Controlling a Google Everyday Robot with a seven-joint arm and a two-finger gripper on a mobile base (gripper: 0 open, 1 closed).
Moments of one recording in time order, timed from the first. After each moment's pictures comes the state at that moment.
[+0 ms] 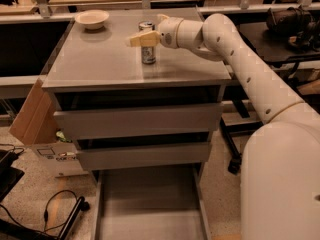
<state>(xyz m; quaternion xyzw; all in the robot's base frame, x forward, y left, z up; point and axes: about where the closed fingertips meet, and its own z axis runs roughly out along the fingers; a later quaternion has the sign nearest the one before) 0.828 0.049 0.937 -0.37 0.63 0.34 0.60</state>
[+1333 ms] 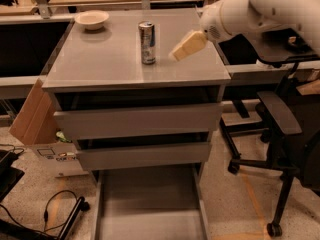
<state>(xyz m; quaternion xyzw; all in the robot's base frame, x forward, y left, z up) 0.722 -0.081 0.961 -0.47 0.73 0.09 0.48</state>
